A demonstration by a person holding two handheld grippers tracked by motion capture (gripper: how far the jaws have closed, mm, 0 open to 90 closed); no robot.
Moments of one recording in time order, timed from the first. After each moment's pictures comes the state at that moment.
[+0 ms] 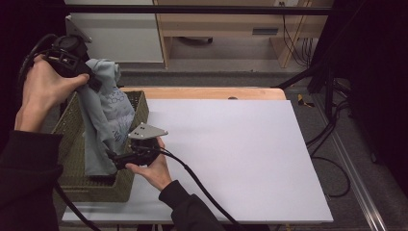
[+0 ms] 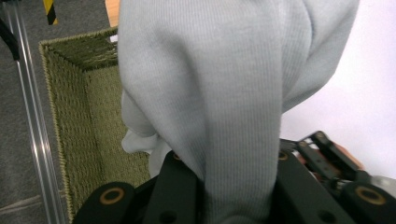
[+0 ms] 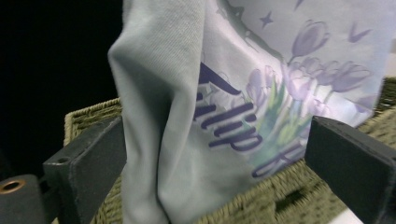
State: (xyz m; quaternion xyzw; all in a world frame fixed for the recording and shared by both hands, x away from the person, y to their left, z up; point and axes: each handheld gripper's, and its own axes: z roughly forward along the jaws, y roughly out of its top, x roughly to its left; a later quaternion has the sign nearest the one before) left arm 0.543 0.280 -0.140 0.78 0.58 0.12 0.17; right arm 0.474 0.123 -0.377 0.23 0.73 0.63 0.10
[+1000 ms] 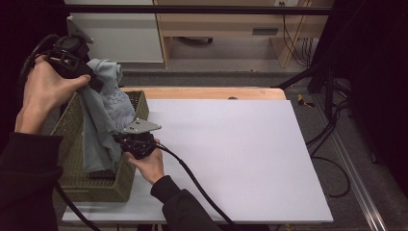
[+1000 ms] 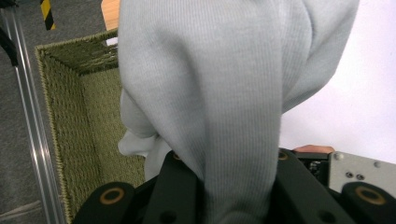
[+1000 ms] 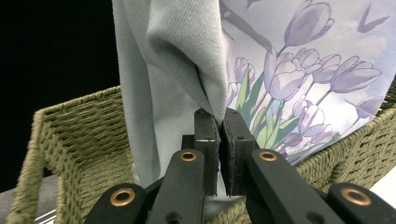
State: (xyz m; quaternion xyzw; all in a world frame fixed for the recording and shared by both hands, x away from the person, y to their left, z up) left arm 0.540 0.276 -0.139 0.79 0.58 0.13 0.17; right arm 0.493 0.136 -0.382 0.24 0.74 0.61 0.11
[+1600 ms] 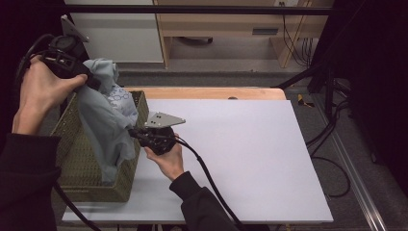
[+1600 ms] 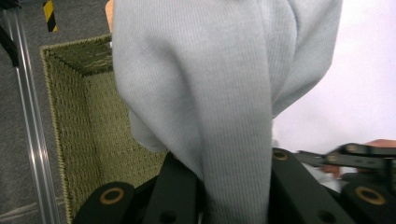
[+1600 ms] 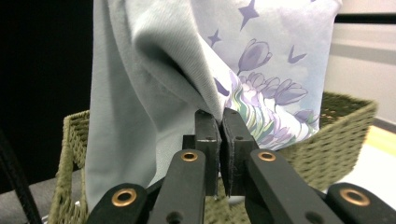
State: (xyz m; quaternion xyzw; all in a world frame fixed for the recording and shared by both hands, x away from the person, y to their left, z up) left arm 0.538 0.283 -0.139 0.78 0.58 0.13 0.18; right arm 0.487 0.078 -0.350 0.22 0.74 0.63 0.10
